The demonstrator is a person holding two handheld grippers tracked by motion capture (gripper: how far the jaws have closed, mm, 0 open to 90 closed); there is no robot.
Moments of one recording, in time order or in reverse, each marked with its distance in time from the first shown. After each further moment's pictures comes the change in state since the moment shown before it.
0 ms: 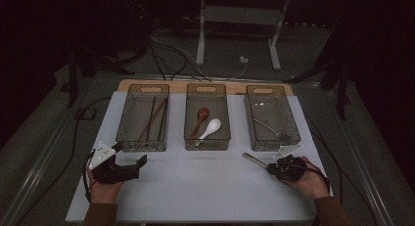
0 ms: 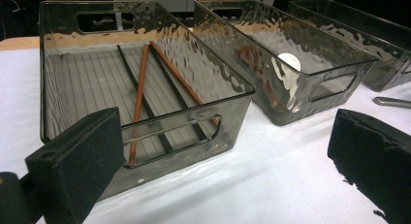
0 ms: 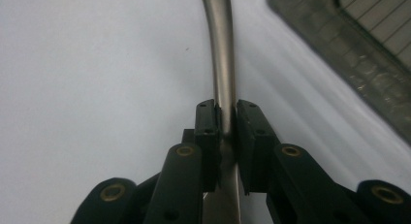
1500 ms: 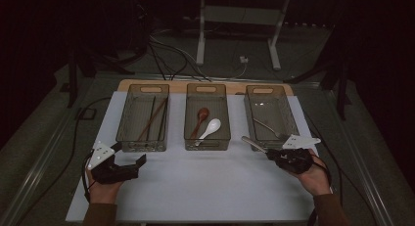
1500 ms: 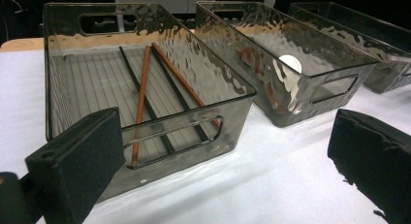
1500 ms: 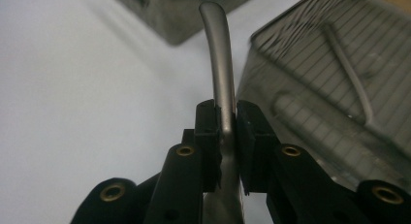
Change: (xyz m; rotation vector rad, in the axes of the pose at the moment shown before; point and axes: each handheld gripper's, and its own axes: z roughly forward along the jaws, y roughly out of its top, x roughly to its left) left arm 0.001 0.000 -0.001 -0.004 0.005 -0.001; right arm -0.003 0.021 -0.040 -0.275 -0.044 0.060
